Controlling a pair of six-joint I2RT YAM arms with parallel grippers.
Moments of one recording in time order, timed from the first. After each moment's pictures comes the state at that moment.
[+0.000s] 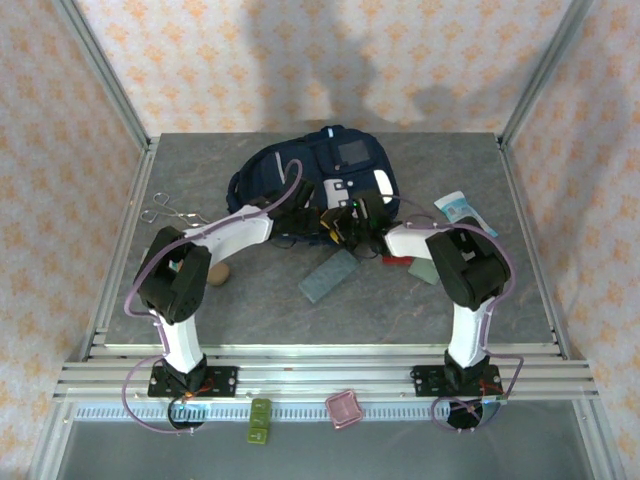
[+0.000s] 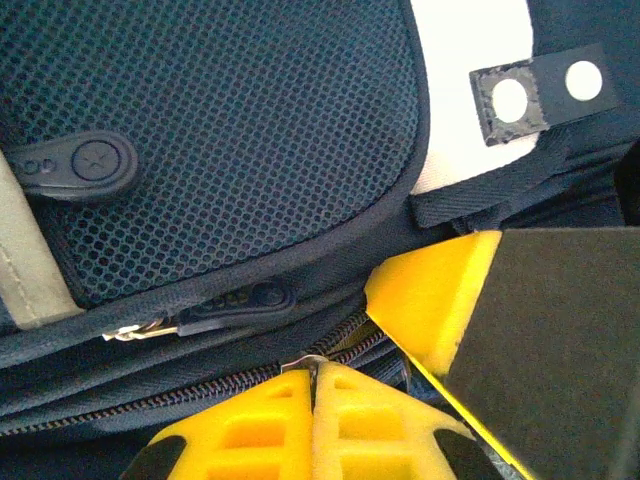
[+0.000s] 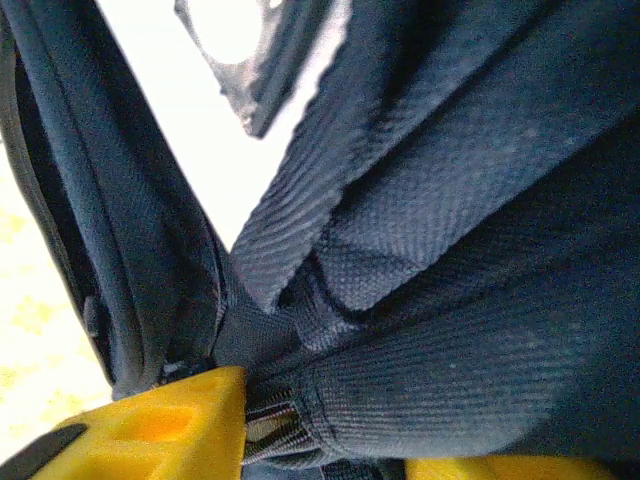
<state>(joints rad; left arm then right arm) -0.53 1.82 1.27 -0.39 0.02 -0.57 0.52 1.91 1.01 0.24 -0.35 1.33</state>
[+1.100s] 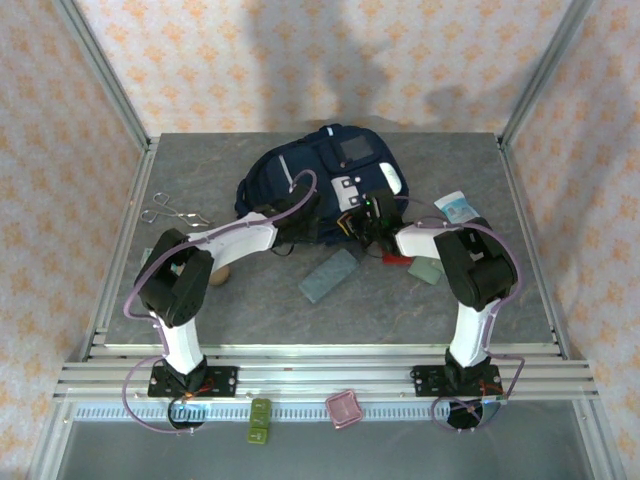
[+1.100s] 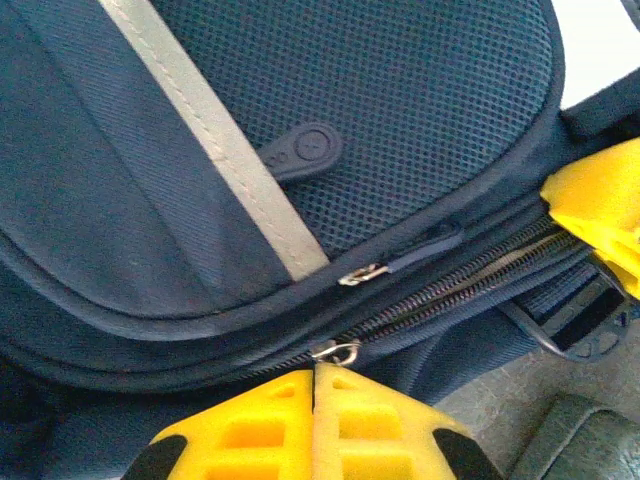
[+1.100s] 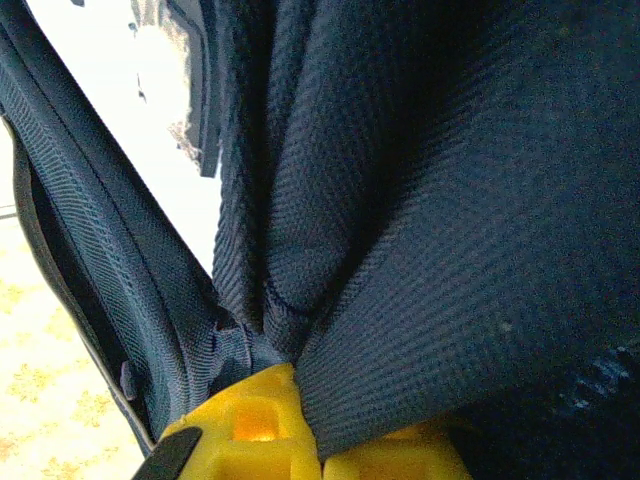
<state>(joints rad) -0.58 1.82 1.24 -0.41 -0.18 -0.41 0.45 1.88 0.96 0.24 -0.30 1.31</state>
